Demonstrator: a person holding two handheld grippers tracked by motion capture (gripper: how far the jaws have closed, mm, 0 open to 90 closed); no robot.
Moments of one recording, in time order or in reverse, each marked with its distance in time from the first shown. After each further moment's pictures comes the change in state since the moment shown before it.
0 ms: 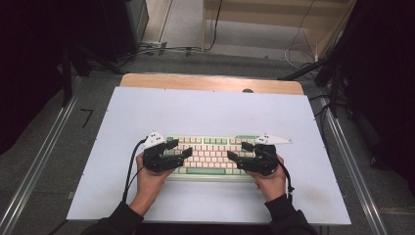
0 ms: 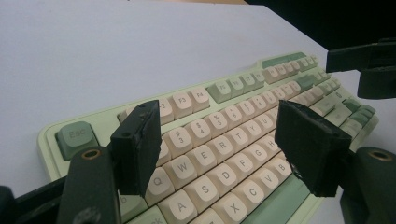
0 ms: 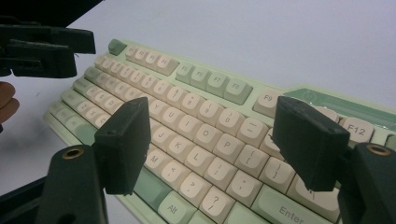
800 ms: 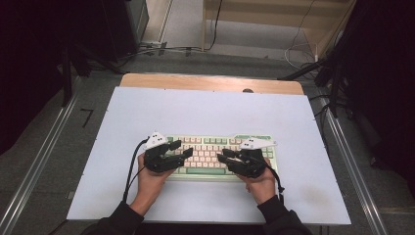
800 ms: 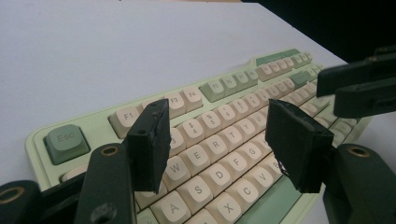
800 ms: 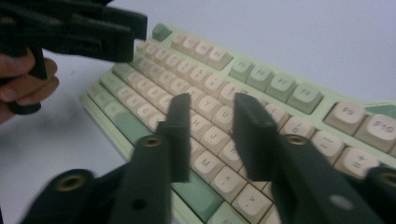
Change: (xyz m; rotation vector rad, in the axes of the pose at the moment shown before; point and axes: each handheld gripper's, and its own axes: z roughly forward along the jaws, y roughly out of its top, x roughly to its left) left arm -0.003 0.000 0.002 0.001 -0.017 0.022; right arm 0.025 0.000 0.015 0.016 0.080 -0.097
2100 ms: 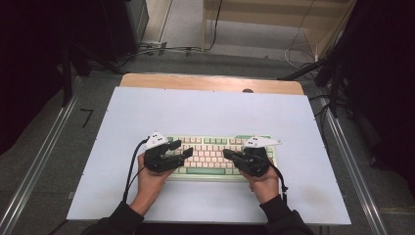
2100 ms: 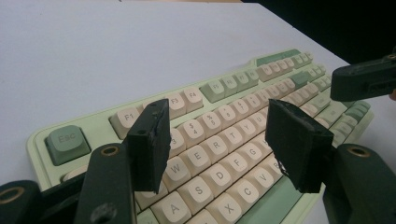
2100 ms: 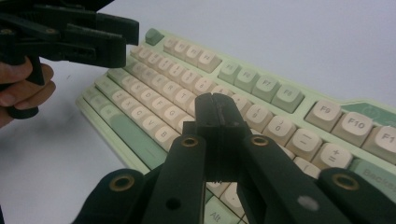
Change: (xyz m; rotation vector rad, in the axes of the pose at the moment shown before) left arm 0.000 0.000 0.000 -0.003 0.001 0.000; right arm -0.001 0.002 -0.004 0.021 -0.005 0.001
